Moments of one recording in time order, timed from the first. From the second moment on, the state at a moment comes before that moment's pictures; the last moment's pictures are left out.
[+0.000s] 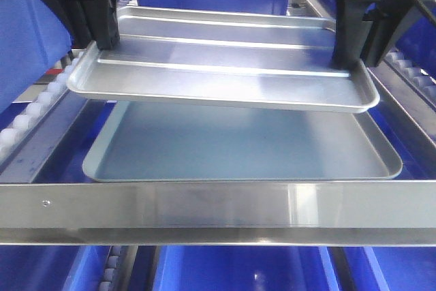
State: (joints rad) left arm -0.69 1.62 -1.49 0.18 1.14 -0.54; right arm 0.52 1.50 -1.27 -0.13 1.03 0.47
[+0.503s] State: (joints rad) left arm -0.68 1.63 -1.50 0.19 1.05 -0.50; right arm 0.49 1.50 -1.32 -0.14 1.06 0.45
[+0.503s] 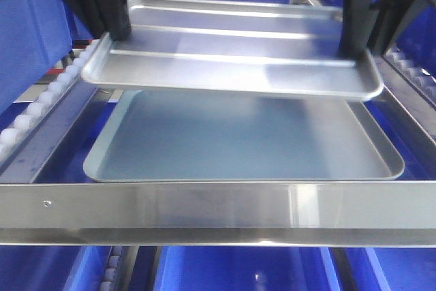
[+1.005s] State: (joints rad) left arm -0.59 1.86 -1.54 0.15 0.85 -0.47; right arm 0.37 1.72 -1.41 -0.12 0.95 0.38
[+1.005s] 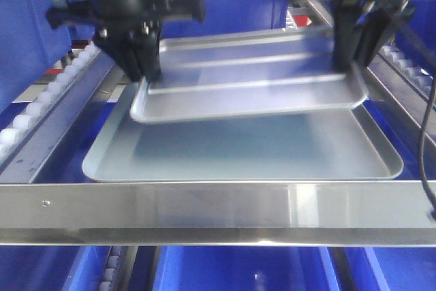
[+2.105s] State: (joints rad) left arm -0.56 1.91 -1.64 0.16 0.92 -0.40; right arm 0.37 1.75 -1.41 -0.11 0.88 0.36
